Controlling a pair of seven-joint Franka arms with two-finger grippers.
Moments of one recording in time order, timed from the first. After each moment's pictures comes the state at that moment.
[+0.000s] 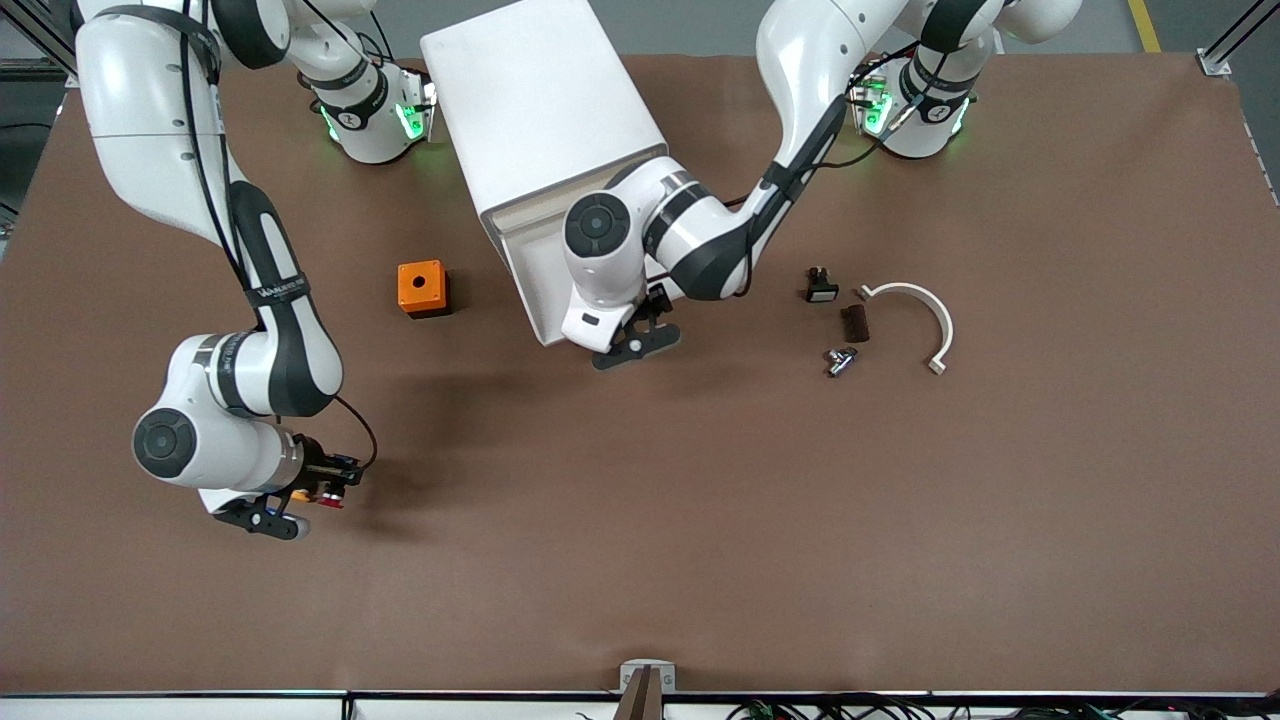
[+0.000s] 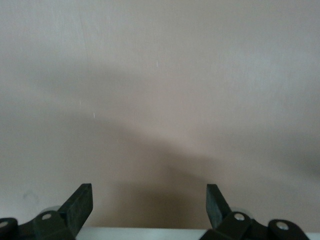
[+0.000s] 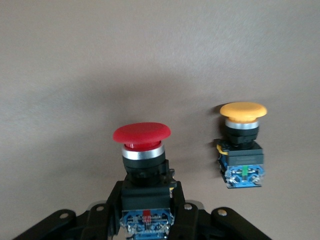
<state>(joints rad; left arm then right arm) -0.86 0.79 -0.05 -1.24 -0.02 1.96 -1.23 0.13 0.72 -0.07 -1.54 0.13 2.16 0.26</state>
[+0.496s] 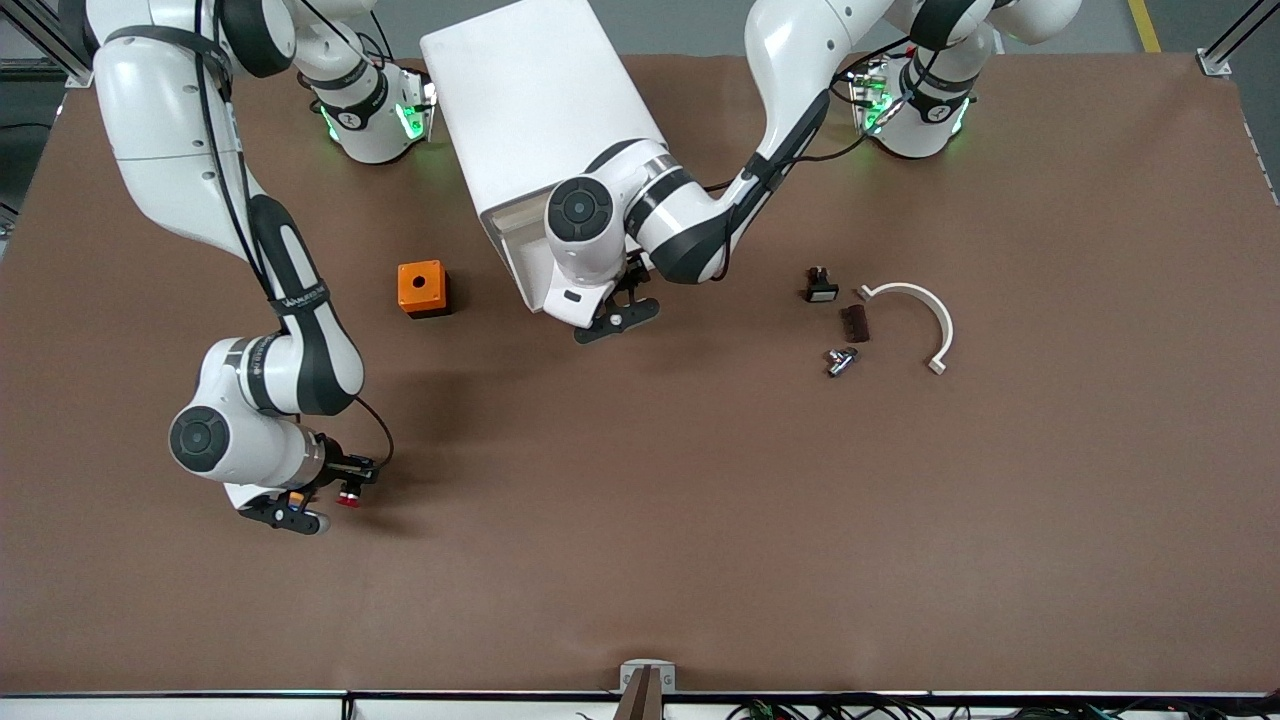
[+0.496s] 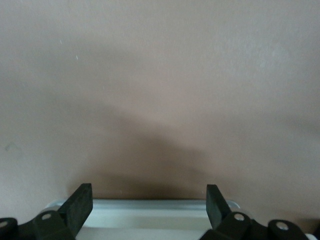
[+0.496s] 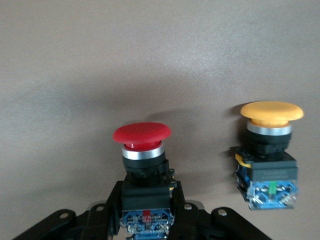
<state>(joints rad) -0.86 0.79 -0.09 -1.25 -0.12 1.95 -1.26 0.13 0.76 -0.06 -1.57 0.13 2.26 0.26</state>
